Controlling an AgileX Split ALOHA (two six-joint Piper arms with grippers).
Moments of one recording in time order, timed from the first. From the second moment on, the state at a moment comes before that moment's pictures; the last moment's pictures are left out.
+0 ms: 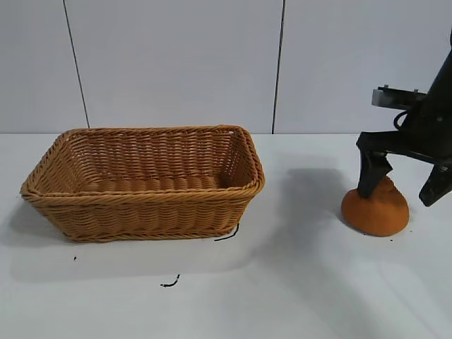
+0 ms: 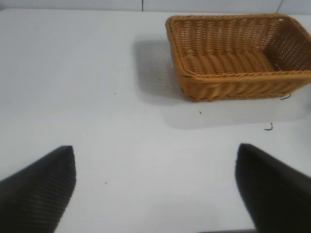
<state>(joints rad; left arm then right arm) -0.03 -0.01 -0.50 -0.05 1.07 0.00 -0.02 2.06 -1.31 0.24 0.69 -0.13</state>
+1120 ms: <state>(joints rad) -0.03 -0.01 -0.50 -0.05 1.07 0.00 0.00 2.00 -1.93 0.23 1.16 -0.09</state>
